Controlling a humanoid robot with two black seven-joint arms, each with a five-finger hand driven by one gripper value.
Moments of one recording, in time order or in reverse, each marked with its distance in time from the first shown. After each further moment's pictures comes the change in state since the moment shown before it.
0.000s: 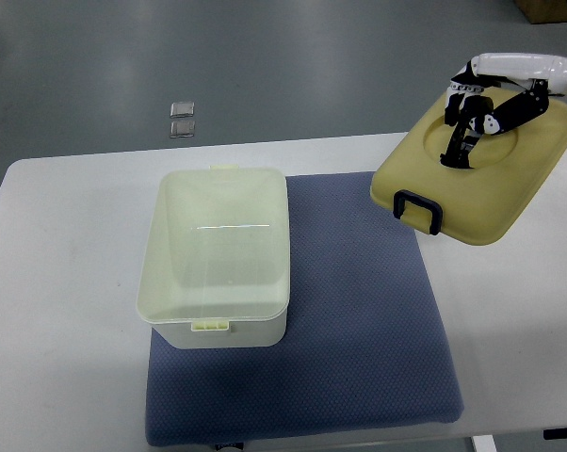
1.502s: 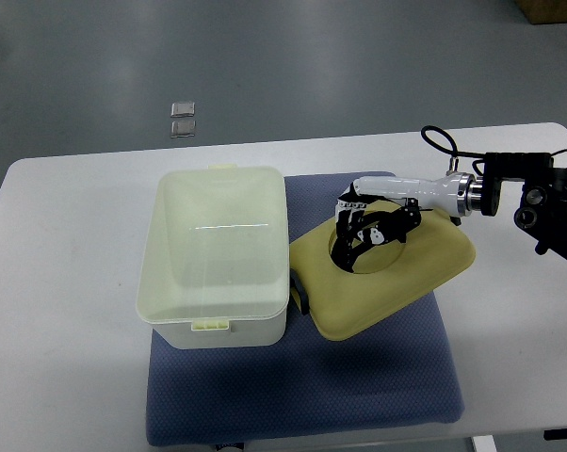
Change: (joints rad) left arm 0.000 0.000 -0.001 0.009 0.000 0.000 0.001; right arm -0.155 0.326 -0.103 0.005 -0.009 -0.103 -0.006
